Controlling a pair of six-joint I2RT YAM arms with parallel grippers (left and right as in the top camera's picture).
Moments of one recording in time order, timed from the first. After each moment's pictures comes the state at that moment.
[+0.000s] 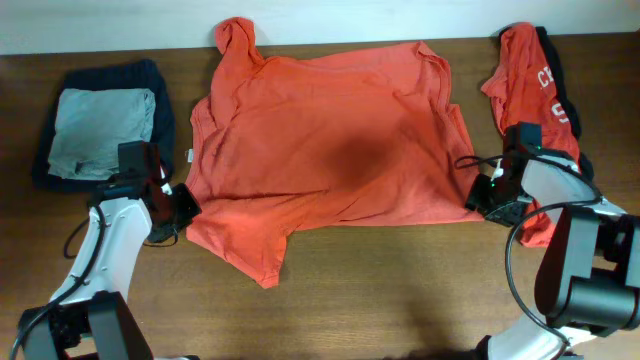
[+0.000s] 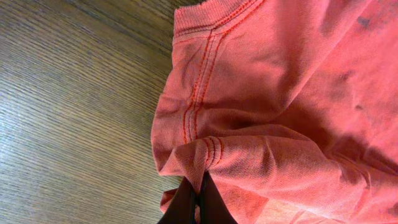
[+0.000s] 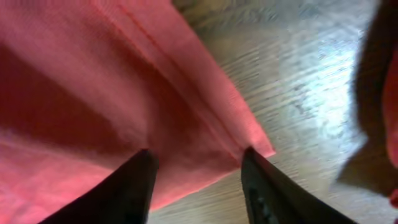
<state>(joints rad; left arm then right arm) 0.15 1.57 0.99 -0.74 0.07 -0.40 -0.23 1.84 1.10 -0.77 -0.04 0.27</state>
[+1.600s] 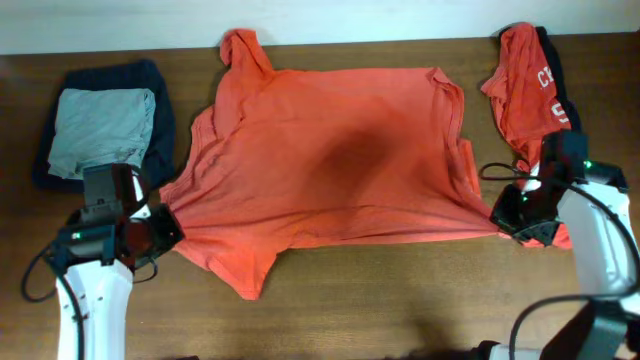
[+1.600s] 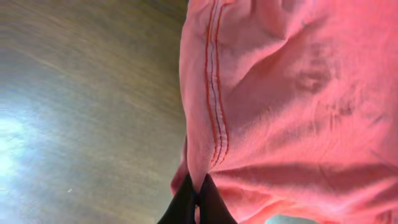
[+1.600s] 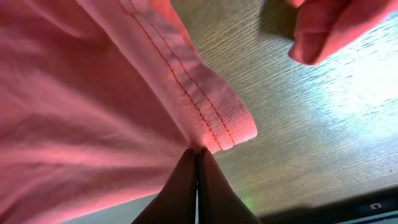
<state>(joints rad) 0.18 1.18 1.02 -1.06 0.03 -0.33 -0.31 1.48 1.10 -1.12 -0.08 0.28</state>
